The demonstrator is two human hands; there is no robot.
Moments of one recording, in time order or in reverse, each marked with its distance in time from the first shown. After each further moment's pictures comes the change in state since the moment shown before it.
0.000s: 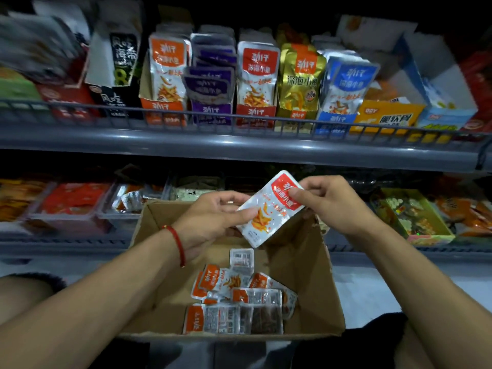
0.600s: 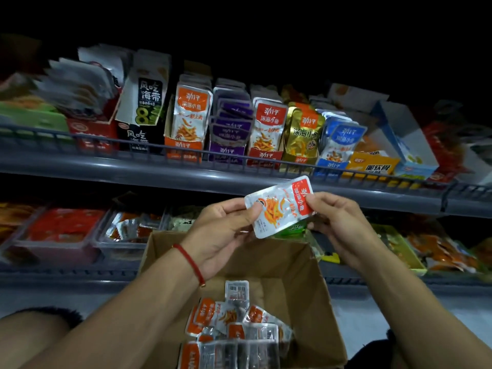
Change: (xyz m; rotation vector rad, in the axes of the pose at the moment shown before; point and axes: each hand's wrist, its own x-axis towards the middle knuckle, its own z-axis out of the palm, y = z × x) left_hand -0.017 0.046 0.002 -0.395 0.016 0.096; right_hand -0.002 -0.042 0.004 0.396 0.234 0.056
